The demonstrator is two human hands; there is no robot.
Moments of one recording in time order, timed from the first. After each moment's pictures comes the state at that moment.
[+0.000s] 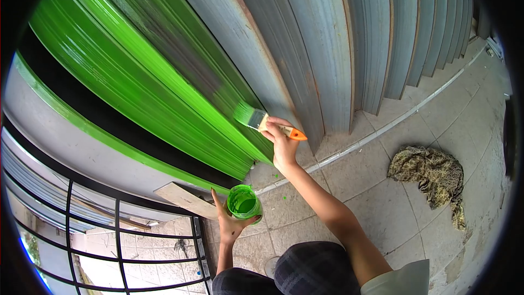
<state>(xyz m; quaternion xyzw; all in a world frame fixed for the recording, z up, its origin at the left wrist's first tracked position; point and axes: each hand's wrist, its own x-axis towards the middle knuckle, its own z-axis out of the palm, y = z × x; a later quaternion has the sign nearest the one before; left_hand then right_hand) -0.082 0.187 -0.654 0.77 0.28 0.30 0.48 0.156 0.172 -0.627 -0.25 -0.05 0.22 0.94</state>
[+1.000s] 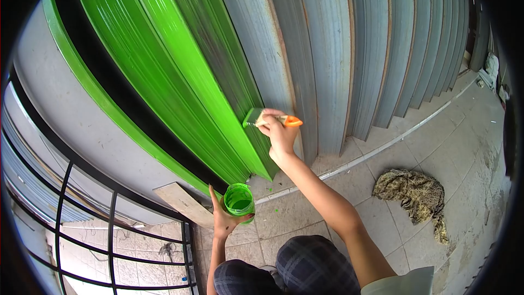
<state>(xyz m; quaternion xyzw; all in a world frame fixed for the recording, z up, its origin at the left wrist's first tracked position) -0.085 0.209 -0.641 0.78 0.24 0.33 0.48 0.156 0.169 -0.527 -0.31 -0.10 0.22 0.92</state>
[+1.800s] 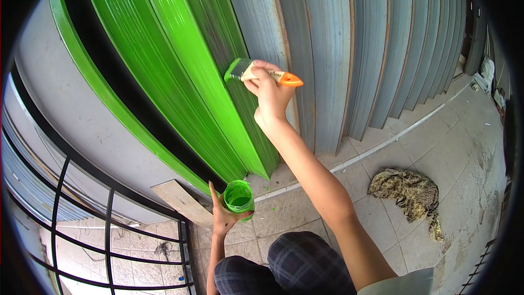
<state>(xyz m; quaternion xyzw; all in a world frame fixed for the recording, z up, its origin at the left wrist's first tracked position) -0.087 0.219 -0.650 0.78 0.22 0.33 0.49 0.149 0.175 -0.418 -0.23 -0.15 0.15 0.95</state>
